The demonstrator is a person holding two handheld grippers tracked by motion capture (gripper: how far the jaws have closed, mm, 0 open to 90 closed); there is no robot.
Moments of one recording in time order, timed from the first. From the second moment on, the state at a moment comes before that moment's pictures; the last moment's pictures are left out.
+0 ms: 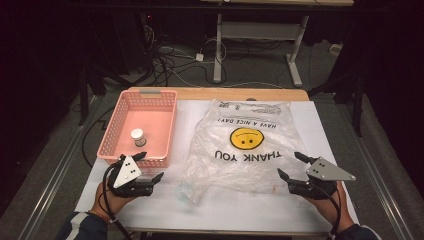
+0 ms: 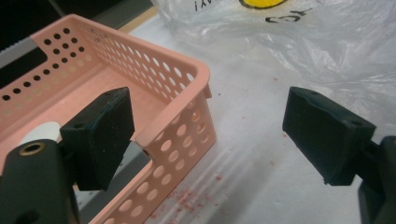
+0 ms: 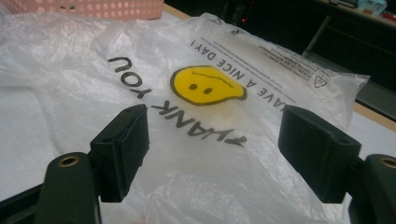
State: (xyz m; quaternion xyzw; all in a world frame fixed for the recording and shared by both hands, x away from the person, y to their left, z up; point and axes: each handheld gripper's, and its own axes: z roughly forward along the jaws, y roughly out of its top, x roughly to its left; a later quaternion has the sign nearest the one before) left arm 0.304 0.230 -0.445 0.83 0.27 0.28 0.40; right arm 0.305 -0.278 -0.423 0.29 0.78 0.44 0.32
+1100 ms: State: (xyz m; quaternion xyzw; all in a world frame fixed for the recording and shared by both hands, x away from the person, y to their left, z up) left arm 0.284 0.221 -0.439 0.82 0.27 0.30 0.40; right arm 0.494 -0.312 -0.410 0.39 0.78 0.36 0.32
